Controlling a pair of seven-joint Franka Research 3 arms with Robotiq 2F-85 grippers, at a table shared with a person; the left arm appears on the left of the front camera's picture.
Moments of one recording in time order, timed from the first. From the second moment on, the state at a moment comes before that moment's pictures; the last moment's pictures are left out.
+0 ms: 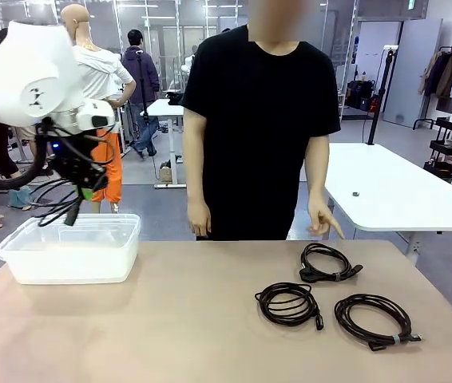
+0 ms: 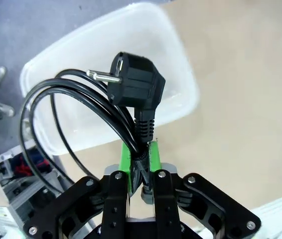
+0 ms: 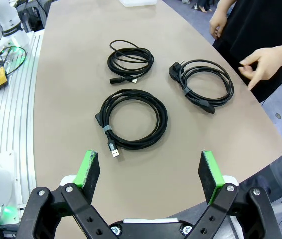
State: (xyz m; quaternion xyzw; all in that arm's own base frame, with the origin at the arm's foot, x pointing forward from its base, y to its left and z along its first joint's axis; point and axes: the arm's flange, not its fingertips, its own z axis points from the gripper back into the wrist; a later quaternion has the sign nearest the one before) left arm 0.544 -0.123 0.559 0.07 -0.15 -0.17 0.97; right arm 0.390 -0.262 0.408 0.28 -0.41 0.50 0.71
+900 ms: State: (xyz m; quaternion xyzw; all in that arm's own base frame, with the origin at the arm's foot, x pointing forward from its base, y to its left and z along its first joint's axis) left arm 0.649 -0.088 0.422 0.07 -0.08 -0.10 0.99; right arm 0.390 -0.262 0.408 0.28 -0.41 0.50 0.71
